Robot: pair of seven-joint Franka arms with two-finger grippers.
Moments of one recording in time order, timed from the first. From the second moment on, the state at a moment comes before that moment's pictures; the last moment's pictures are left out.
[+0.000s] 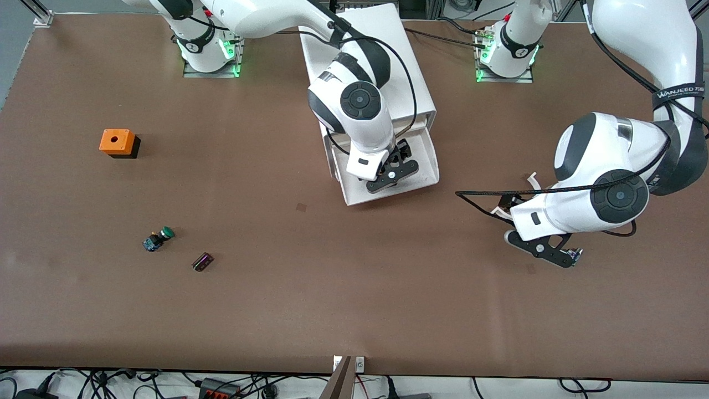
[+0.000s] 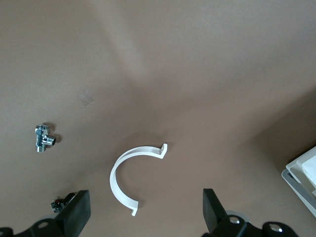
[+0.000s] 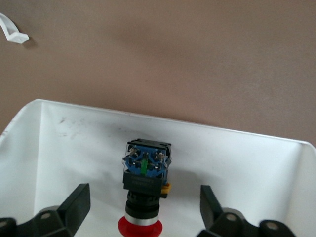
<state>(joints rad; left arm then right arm) -0.10 0.56 -0.16 -1.26 0.12 1.60 0.16 0.75 0.80 0.12 -1.12 0.07 2.04 0.42</state>
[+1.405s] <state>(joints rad) -0.38 0.61 -0.19 -1.56 -0.03 2.22 -0.65 0.42 0.62 -0.15 -1.15 0.04 1.74 0.18</state>
